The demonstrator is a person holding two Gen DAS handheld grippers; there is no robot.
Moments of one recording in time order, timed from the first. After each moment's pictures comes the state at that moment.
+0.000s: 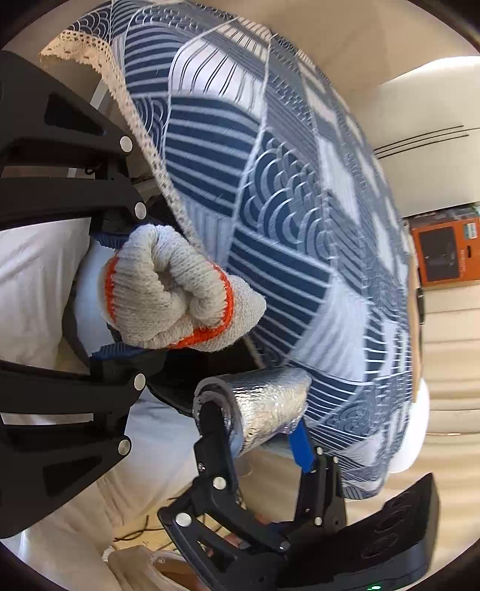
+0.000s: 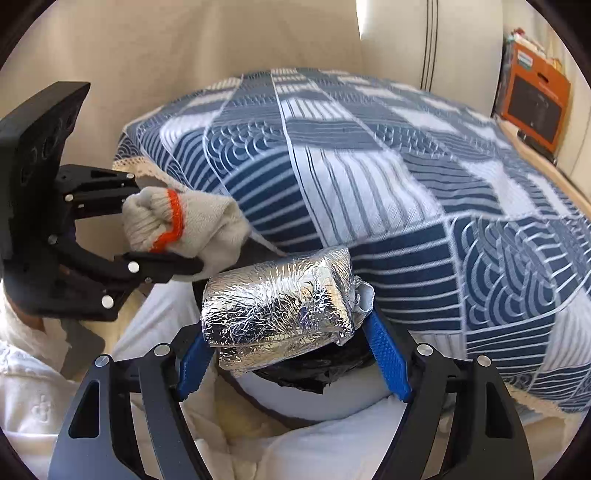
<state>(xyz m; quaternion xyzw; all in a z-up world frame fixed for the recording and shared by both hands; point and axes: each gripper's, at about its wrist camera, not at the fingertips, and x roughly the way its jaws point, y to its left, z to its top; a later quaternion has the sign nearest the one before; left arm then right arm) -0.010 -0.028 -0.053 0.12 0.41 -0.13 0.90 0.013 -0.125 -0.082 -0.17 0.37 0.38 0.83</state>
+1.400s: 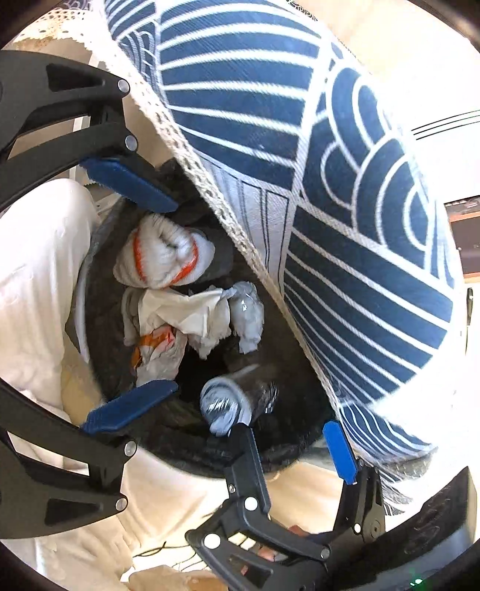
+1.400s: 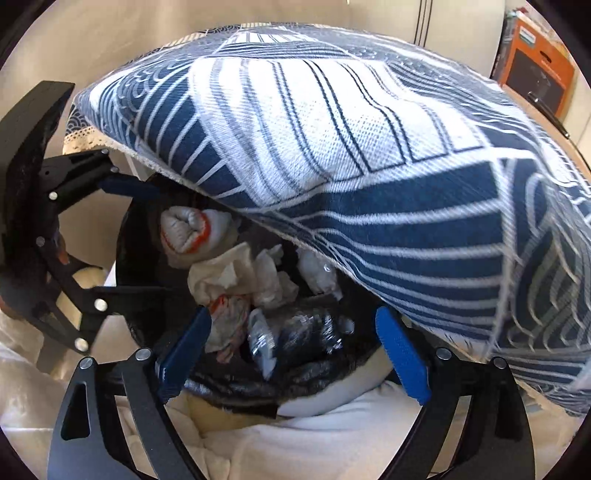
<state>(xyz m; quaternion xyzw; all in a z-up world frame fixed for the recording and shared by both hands) 0.036 -0.023 -0.105 0.13 0.45 -0.14 0.87 0.071 -0.117 -0.133 -0.21 0.42 0.34 0.81</state>
